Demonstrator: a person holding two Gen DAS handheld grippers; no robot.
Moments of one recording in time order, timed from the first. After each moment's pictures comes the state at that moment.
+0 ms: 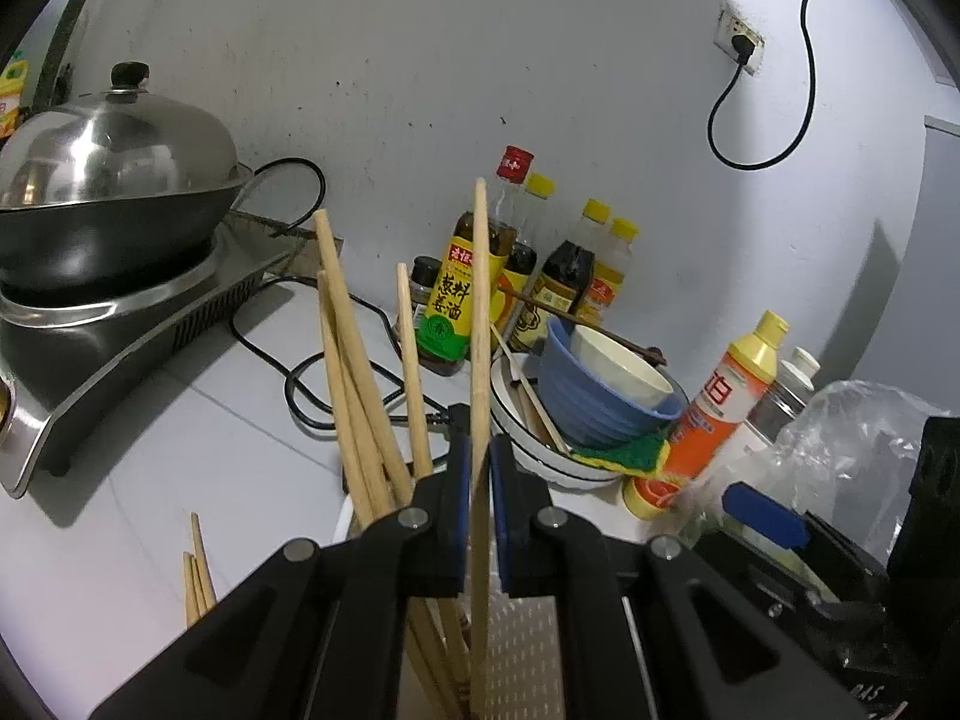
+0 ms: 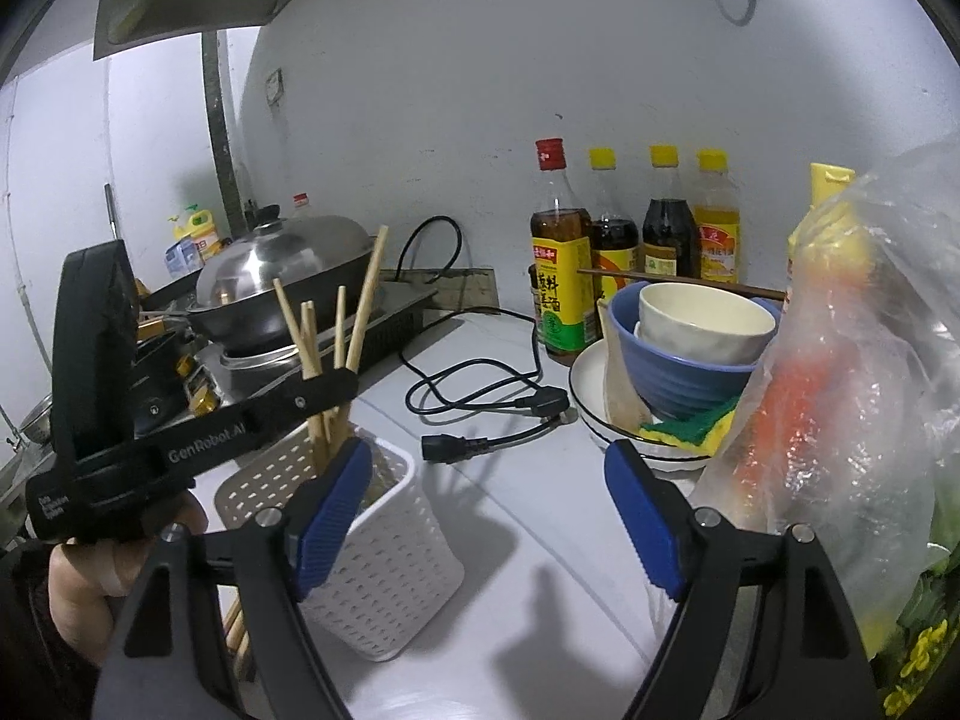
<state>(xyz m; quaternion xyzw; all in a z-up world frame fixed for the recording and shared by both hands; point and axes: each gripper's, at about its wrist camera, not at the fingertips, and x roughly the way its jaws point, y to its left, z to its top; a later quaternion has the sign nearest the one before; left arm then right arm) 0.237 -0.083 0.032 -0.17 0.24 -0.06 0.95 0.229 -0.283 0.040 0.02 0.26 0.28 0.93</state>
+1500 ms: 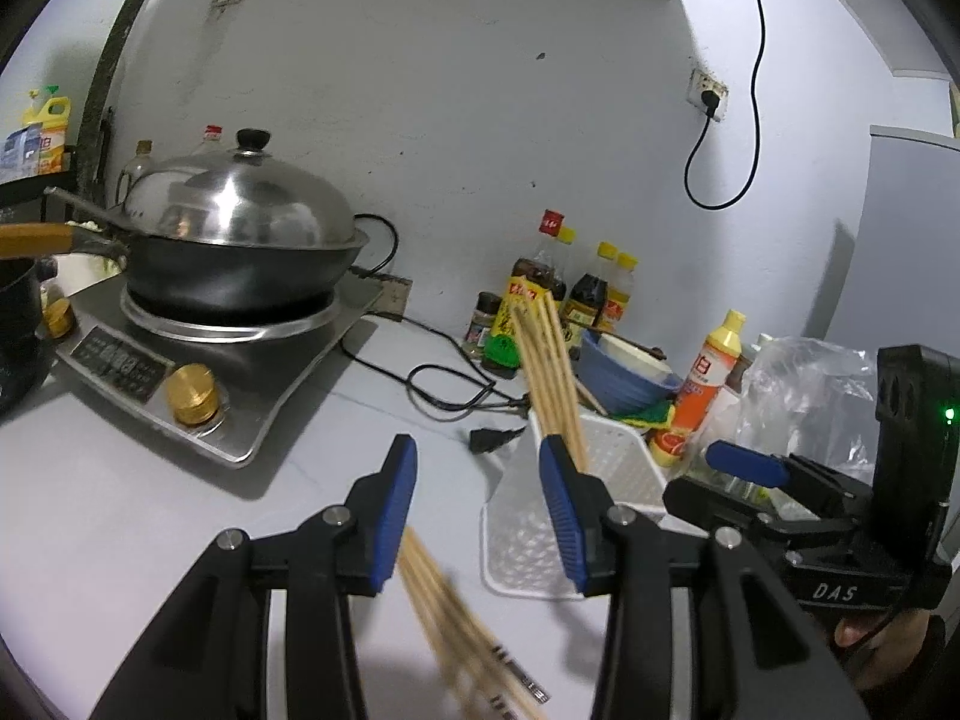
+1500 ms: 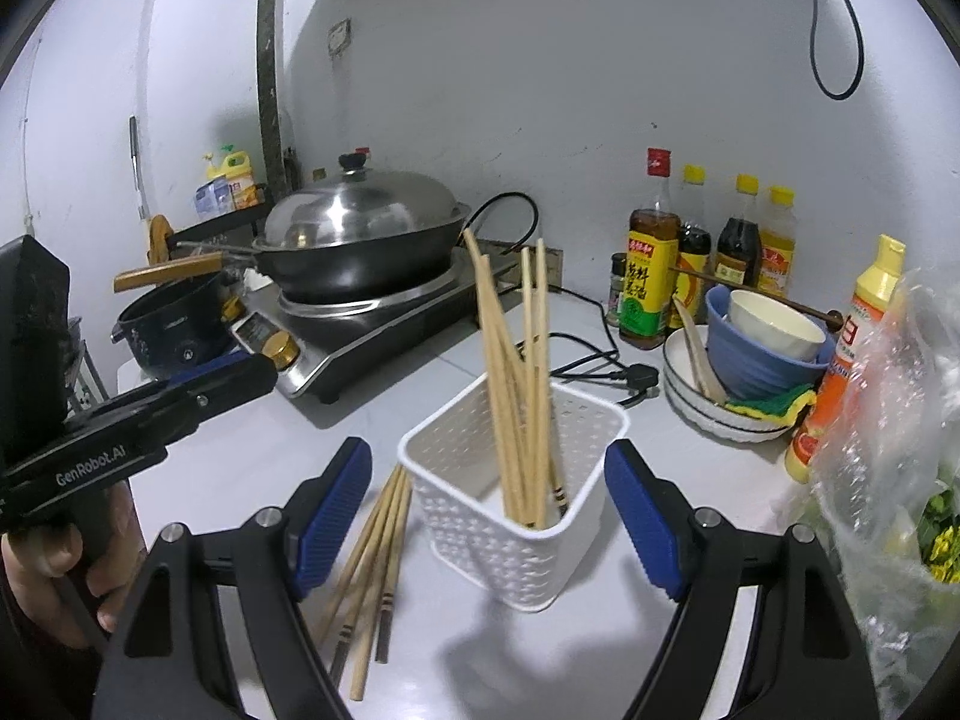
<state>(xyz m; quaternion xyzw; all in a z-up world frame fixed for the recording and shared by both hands) 0.093 0.016 0.044 -0.14 0.20 -0.05 0.97 0.139 -0.189 0.057 -0.05 0.27 0.28 0.92</state>
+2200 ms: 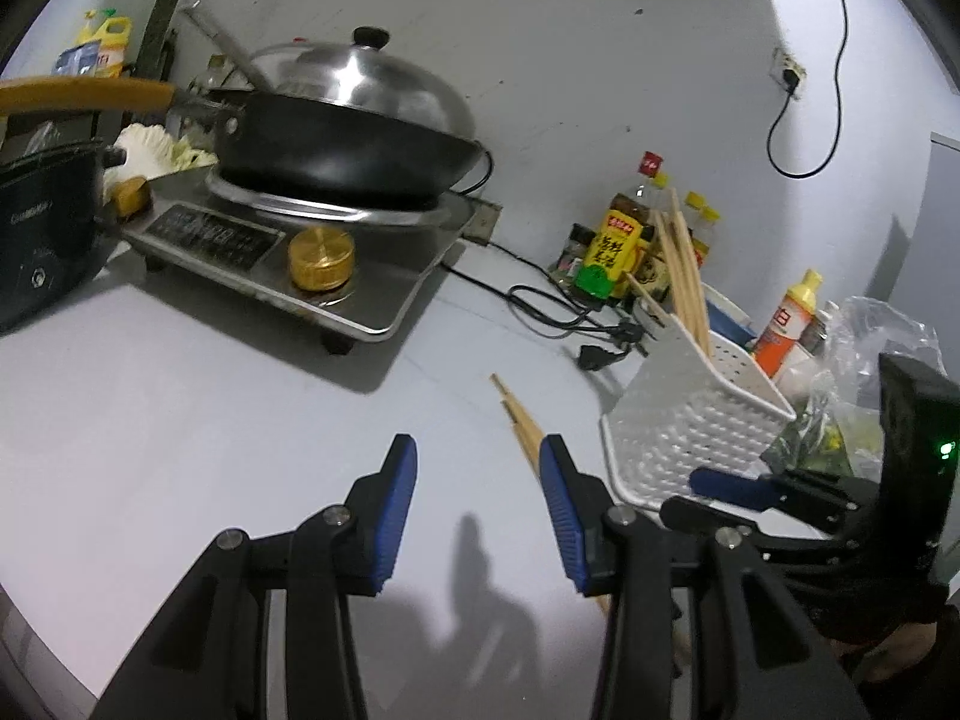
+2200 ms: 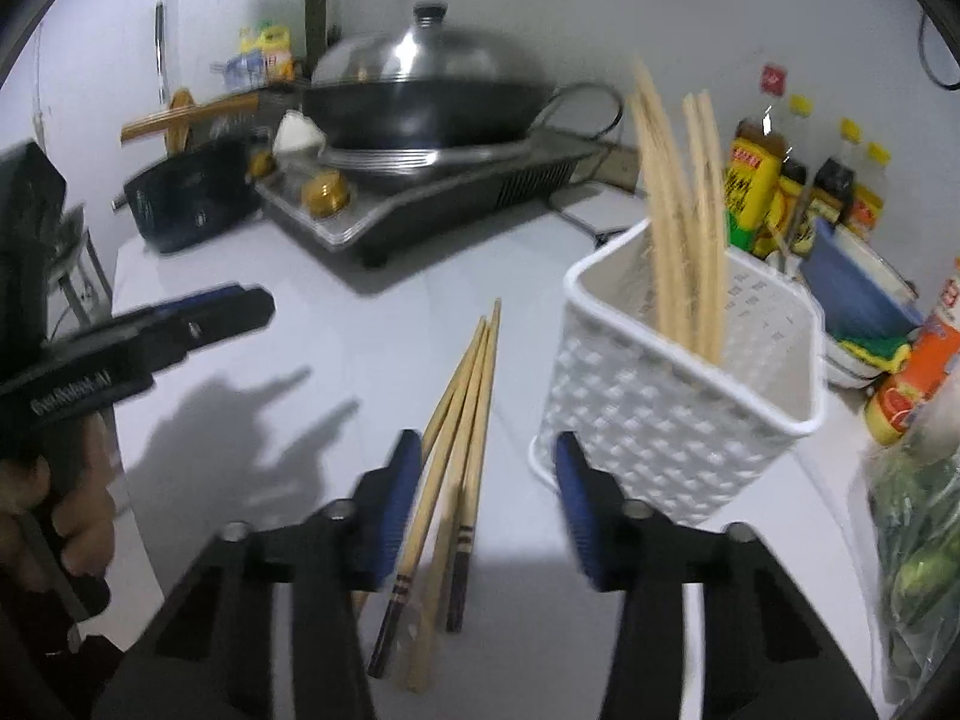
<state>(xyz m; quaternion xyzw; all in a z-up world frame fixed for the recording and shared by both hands) 0.081 0.080 -0.030 -0.18 0.27 -0.01 0.95 0.131 -0.104 -0.027 -0.14 0.36 0.30 0.87</state>
